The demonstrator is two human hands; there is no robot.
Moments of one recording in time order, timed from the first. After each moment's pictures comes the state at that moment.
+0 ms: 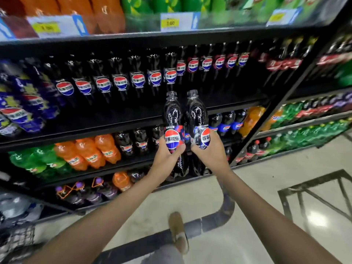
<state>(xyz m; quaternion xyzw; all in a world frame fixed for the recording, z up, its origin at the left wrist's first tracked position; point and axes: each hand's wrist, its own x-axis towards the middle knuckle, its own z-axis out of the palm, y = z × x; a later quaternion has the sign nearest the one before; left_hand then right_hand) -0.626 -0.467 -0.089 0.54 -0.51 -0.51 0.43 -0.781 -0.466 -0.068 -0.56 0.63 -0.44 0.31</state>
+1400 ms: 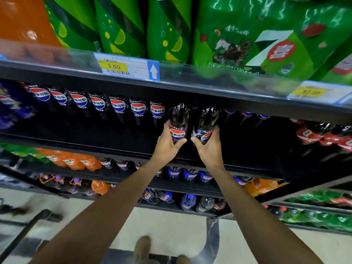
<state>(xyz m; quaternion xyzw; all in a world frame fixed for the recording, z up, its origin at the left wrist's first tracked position) -0.747 -0.720 -0.089 0.64 -0.54 -0.33 0.44 -0.898 -0.751 -0.078 -0.65 0.56 -0.39 0.35</state>
